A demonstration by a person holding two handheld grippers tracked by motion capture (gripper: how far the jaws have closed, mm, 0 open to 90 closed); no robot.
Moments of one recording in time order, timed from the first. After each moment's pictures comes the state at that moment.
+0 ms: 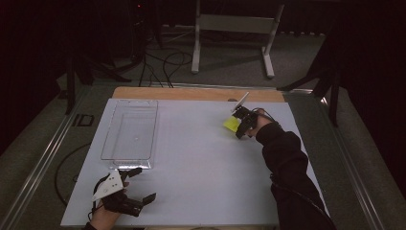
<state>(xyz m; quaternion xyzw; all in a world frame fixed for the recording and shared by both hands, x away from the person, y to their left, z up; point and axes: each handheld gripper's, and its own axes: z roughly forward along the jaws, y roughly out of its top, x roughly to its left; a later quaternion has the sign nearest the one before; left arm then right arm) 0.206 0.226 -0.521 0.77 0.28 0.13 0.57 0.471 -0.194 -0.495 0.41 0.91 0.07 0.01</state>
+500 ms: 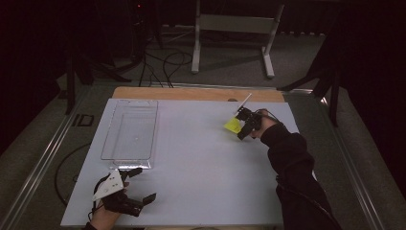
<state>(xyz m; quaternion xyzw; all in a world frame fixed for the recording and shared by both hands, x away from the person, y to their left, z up) 0.206 0.225 -0.521 0.77 0.28 0.13 0.56 0.460 -0.202 -0.487 0.36 0.93 0.09 0.01</state>
